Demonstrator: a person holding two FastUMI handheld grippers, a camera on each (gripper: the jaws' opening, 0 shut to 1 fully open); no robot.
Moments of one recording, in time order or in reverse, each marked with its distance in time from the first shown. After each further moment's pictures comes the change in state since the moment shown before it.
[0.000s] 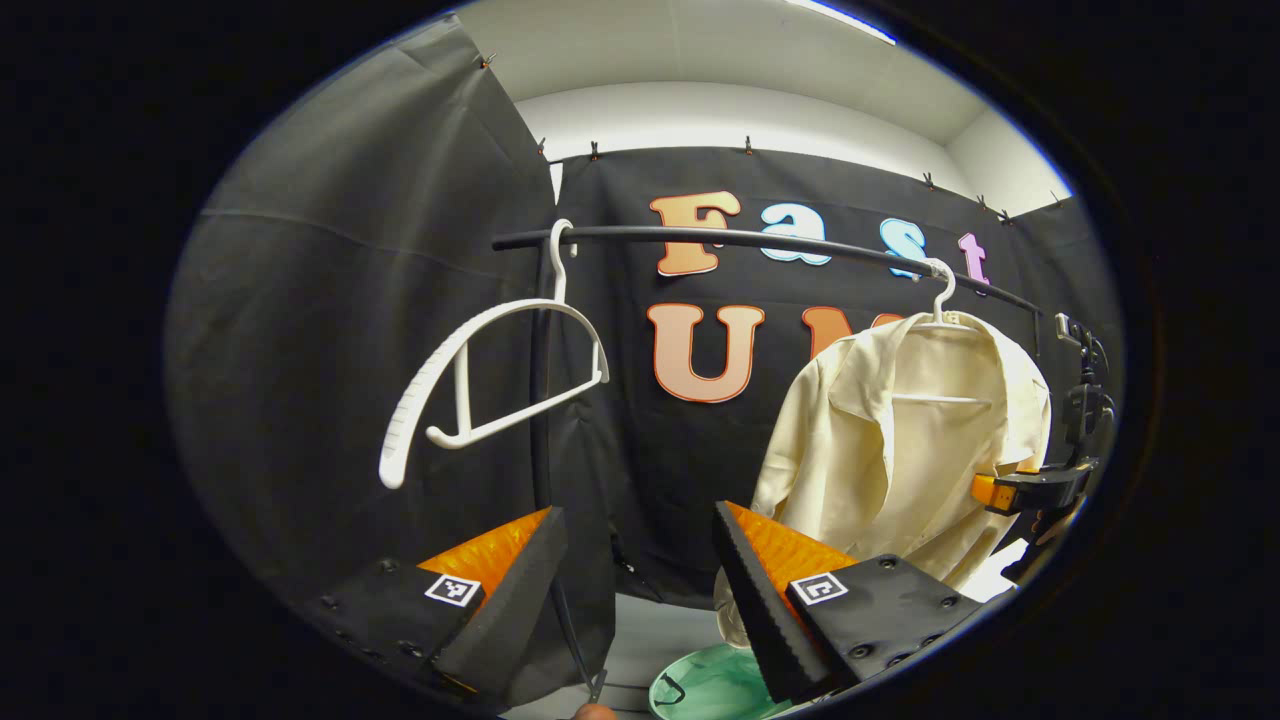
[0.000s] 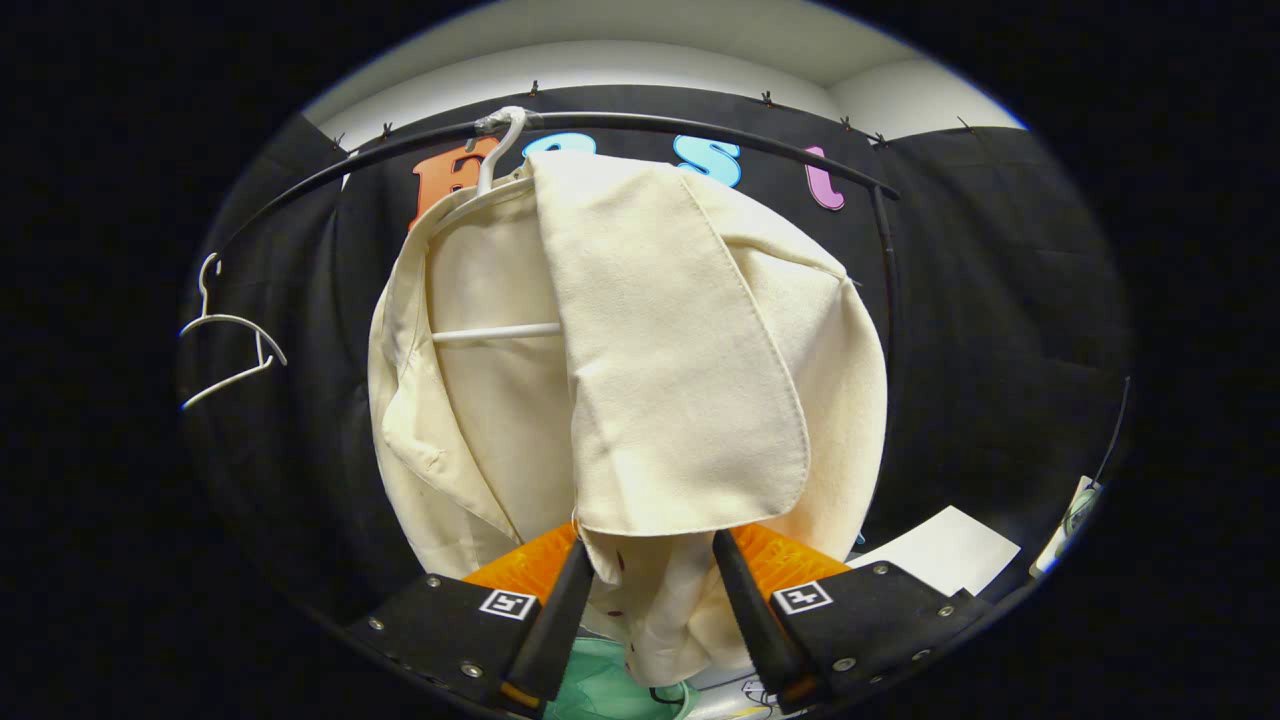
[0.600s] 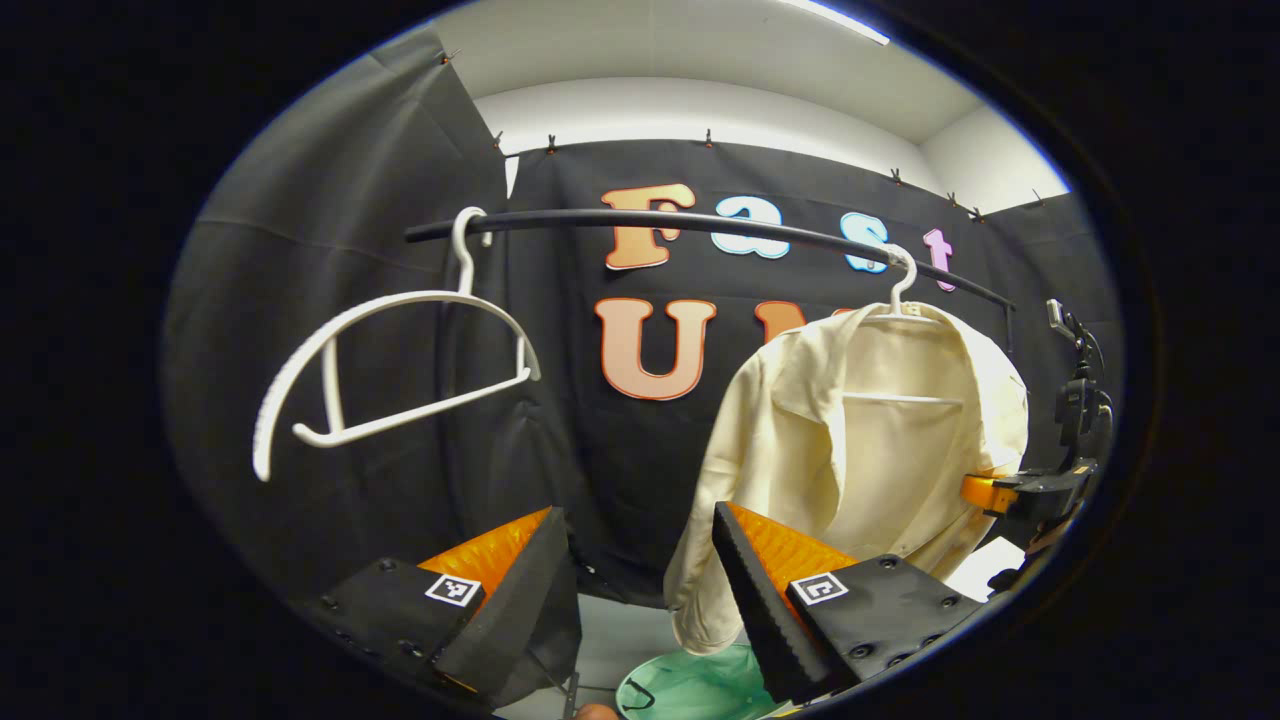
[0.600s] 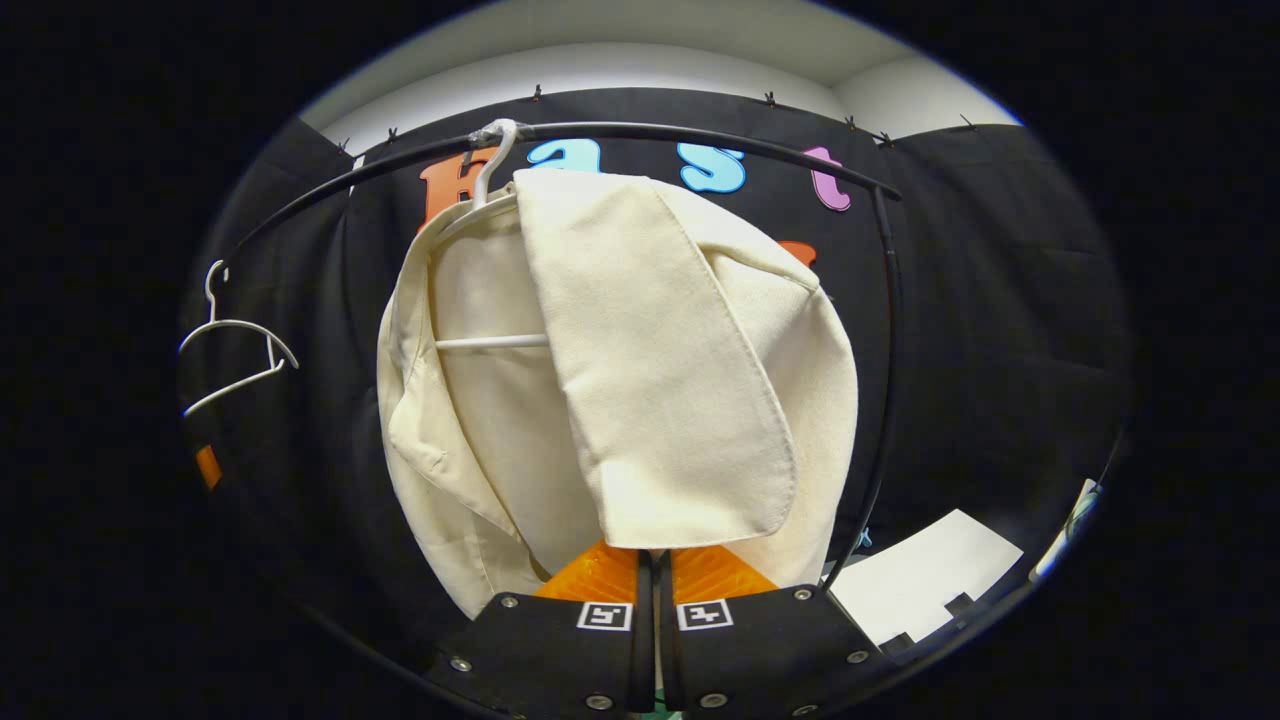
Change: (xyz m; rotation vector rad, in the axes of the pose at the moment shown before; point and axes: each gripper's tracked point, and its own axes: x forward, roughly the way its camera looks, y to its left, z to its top) left arm 0.031 -0.078 -0.002 -0.011 0.006 -0.141; right arm -0.007 -0.005 0.009 0.000 -0.010 0.045
